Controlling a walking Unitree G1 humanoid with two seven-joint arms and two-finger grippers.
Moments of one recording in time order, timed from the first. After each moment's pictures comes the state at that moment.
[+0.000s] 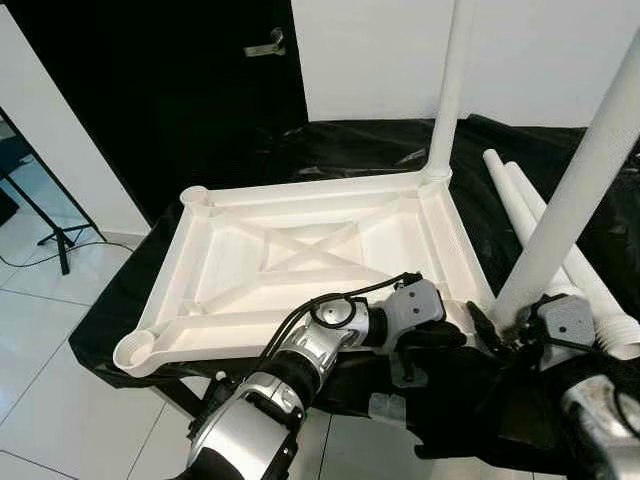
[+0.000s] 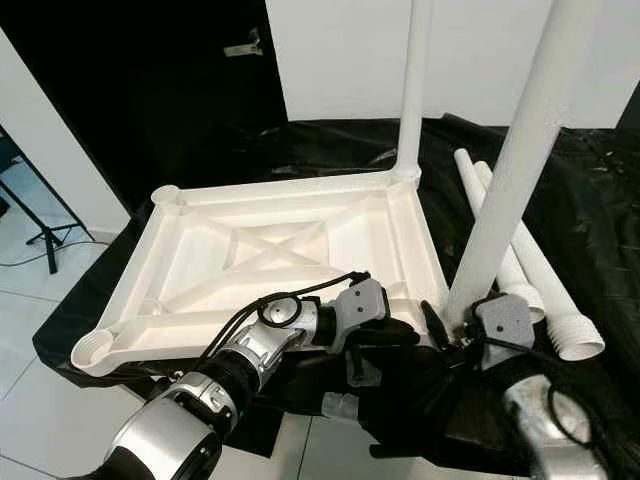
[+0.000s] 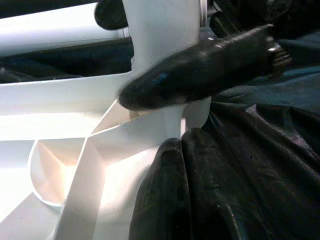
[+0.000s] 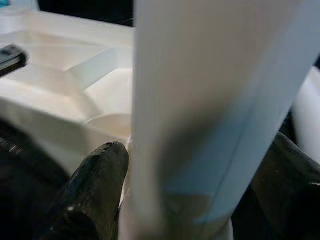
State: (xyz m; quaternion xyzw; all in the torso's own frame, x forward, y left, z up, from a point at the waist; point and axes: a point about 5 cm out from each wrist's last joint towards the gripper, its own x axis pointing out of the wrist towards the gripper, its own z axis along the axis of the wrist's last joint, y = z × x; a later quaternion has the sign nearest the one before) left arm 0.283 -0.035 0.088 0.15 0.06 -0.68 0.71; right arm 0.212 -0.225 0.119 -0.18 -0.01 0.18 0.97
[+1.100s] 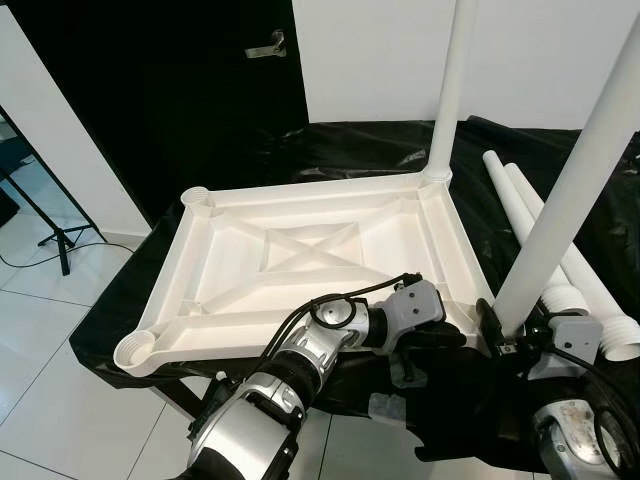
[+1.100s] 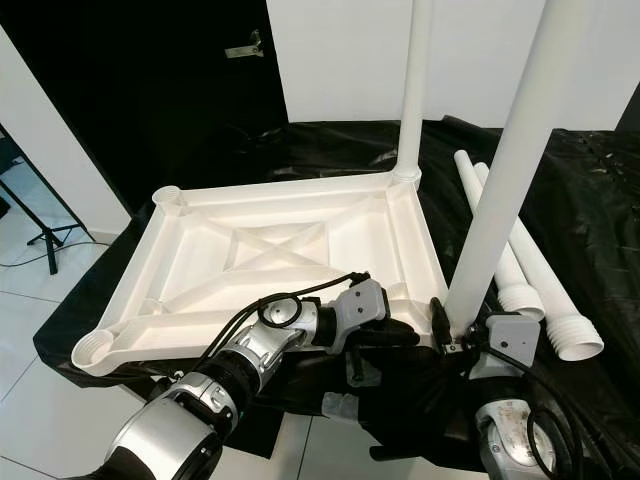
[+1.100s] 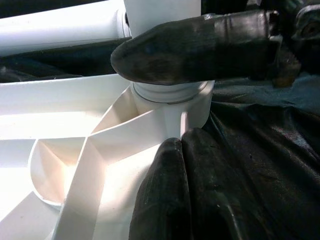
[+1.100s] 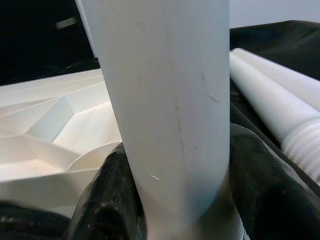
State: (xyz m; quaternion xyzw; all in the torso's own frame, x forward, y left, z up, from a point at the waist) left arm 0.282 -0.034 0.087 0.15 0.06 -0.68 0.71; right arm 0.199 -0.201 0.107 -0.04 -0.06 -0.03 1.00
